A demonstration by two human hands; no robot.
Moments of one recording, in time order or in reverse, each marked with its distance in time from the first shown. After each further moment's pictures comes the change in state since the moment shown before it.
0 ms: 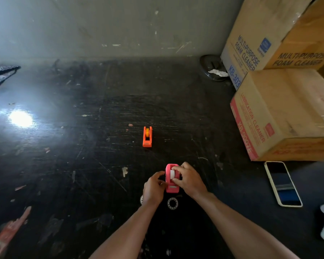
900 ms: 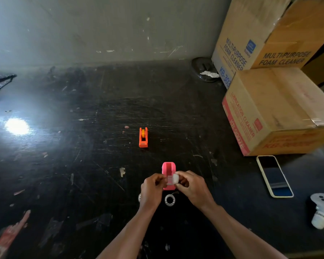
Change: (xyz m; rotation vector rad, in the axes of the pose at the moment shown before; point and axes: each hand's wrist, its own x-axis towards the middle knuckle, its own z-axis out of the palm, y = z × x) left_hand -0.033 0.017 -0.008 -0.188 0.031 0.075; right_hand -0.057 0.009 -0.011 0.215 0.118 -0.035
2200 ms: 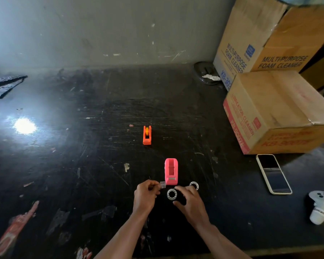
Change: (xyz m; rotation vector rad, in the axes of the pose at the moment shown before) left_hand -0.034 -0.024 -0.024 0.009 0.052 -0.123; right_hand -0.061 0.019 0.054 -0.039 -0.061 0.114
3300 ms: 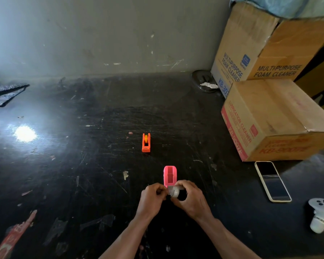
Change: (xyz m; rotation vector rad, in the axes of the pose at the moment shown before) left_hand -0.003 0.029 0.002 0.182 -0.169 0.186; right_hand 0.020 -0.034 -0.044 0.036 0.069 -0.111
